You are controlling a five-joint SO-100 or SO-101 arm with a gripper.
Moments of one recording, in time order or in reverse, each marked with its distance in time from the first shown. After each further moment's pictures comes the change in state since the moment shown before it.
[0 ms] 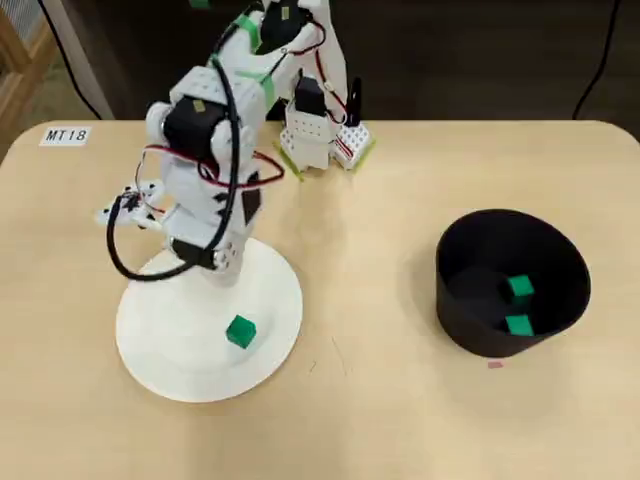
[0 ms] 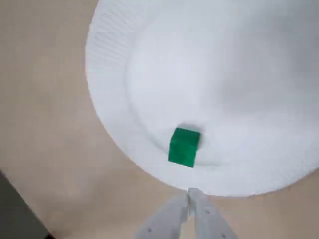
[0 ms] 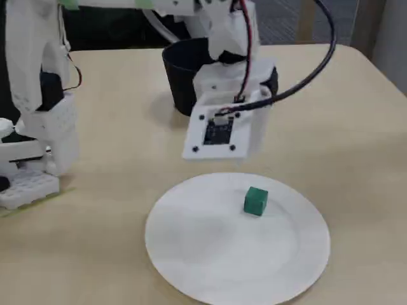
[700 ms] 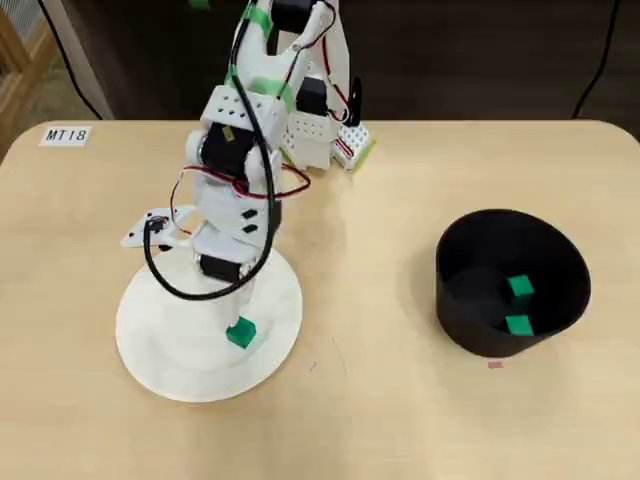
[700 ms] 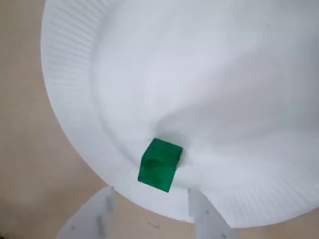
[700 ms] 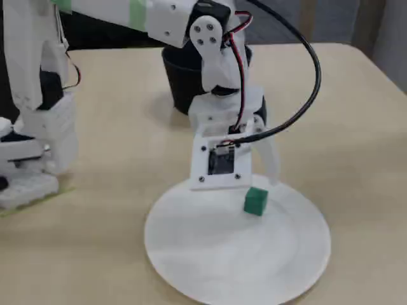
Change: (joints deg) arm -1.8 0.7 11.9 -10.7 -5.4
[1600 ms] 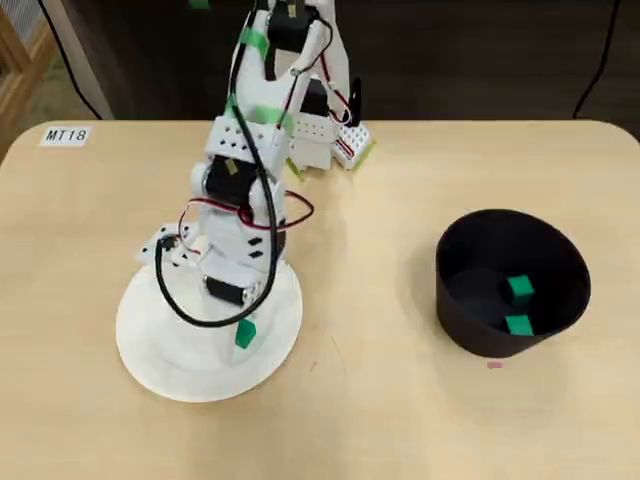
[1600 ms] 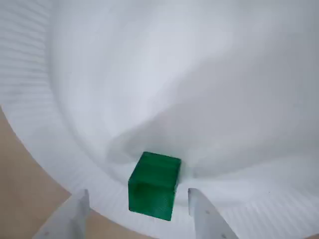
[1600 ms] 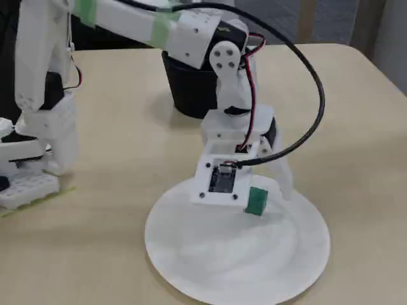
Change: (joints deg) arm -1.8 -10.2 -4.7 -2.1 9.8
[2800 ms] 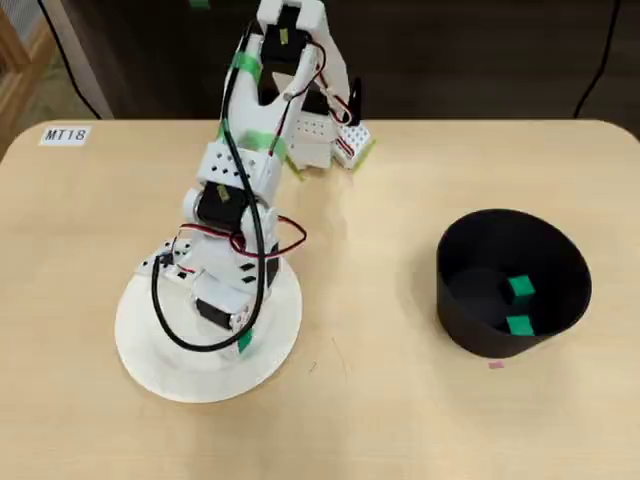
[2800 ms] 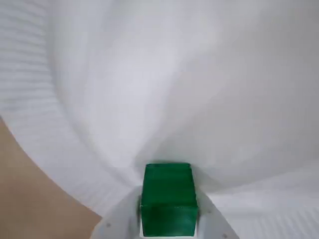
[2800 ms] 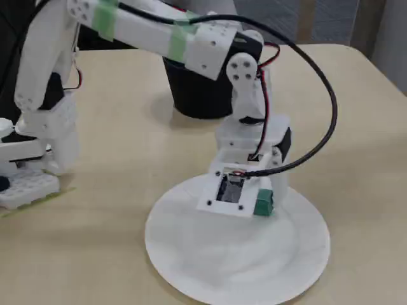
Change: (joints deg) arm 2.8 -8.6 -8.8 1.1 4.9
